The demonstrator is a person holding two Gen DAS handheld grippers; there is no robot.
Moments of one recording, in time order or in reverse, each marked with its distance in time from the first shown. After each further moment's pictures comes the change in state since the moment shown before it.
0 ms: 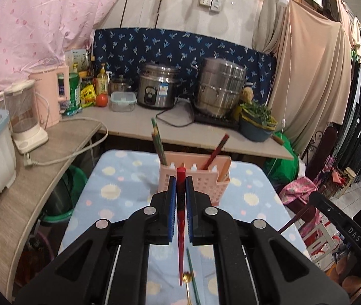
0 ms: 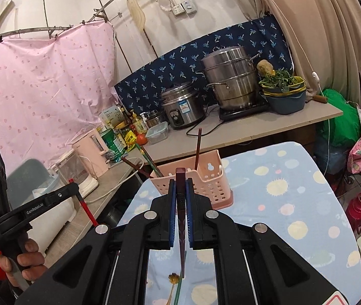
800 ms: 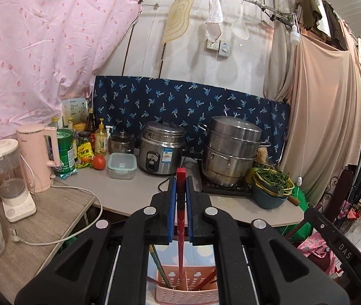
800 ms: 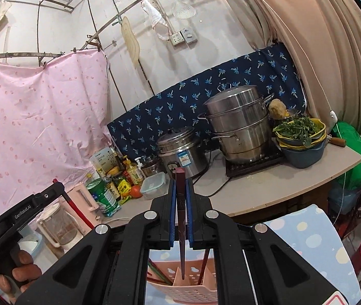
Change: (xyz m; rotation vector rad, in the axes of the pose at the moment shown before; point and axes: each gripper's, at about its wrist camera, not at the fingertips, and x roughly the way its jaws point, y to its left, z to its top) left arm 0.095 -0.009 0.139 -0.009 -0.247 0.054; right arm 0.130 0.006 0.126 0.004 -0.155 -0.016
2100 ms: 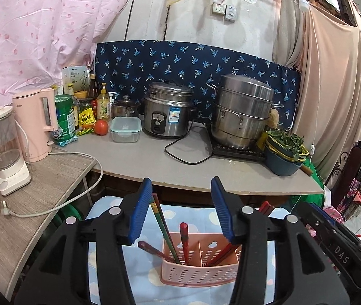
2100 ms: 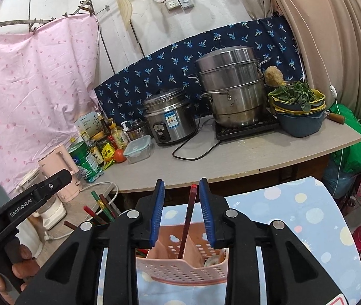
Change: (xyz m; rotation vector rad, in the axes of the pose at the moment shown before) left arm 0.043 0.011 -0.072 0.015 0.154 0.035; right arm 0.036 -0.017 -0.066 -0.044 0.150 -0.058
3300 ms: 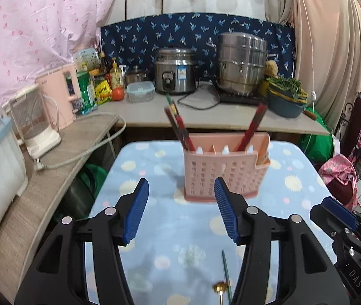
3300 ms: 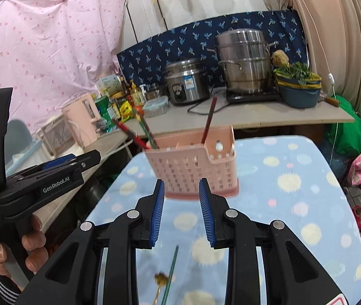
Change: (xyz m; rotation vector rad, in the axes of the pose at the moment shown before) left arm -0.093 0.004 -0.109 0.121 0.183 0.083; right arm -0.119 0.028 -0.129 -0.112 0.157 0.026
